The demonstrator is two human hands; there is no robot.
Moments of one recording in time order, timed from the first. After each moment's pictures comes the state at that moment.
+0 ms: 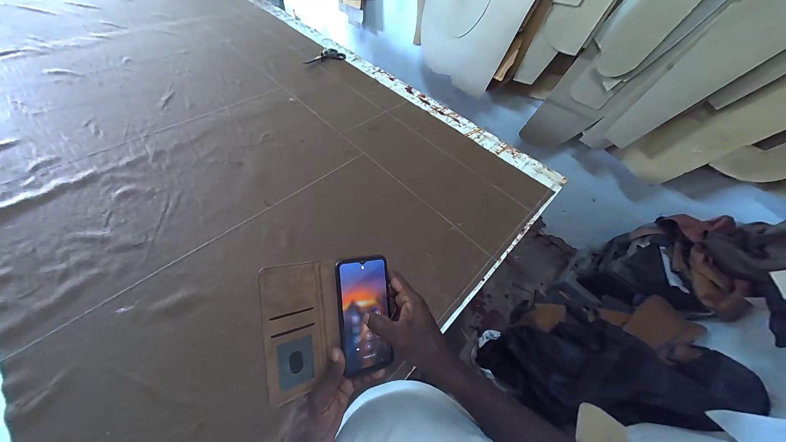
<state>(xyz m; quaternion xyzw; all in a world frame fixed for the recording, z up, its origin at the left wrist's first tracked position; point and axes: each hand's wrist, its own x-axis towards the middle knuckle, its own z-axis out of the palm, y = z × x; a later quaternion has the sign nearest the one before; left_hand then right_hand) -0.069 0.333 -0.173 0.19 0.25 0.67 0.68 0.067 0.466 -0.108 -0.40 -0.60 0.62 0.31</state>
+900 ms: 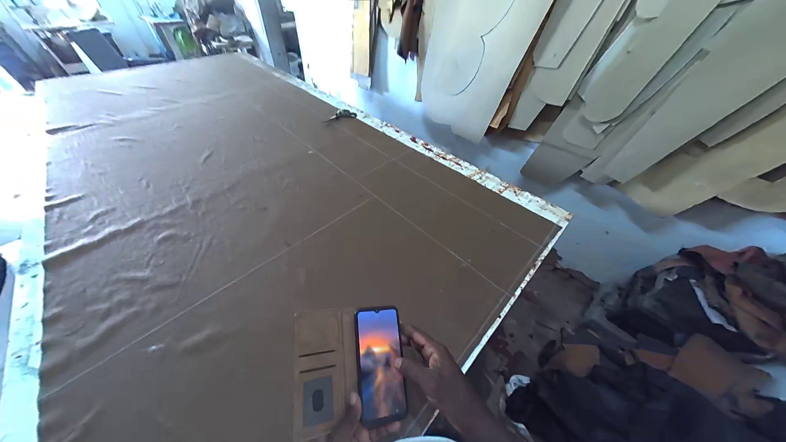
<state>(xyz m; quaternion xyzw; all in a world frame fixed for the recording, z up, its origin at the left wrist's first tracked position) -0.076 0.326 -0.195 0.15 0.25 0.65 0.71 0.087 0.462 -0.131 -0.36 -0.60 0.63 0.33</state>
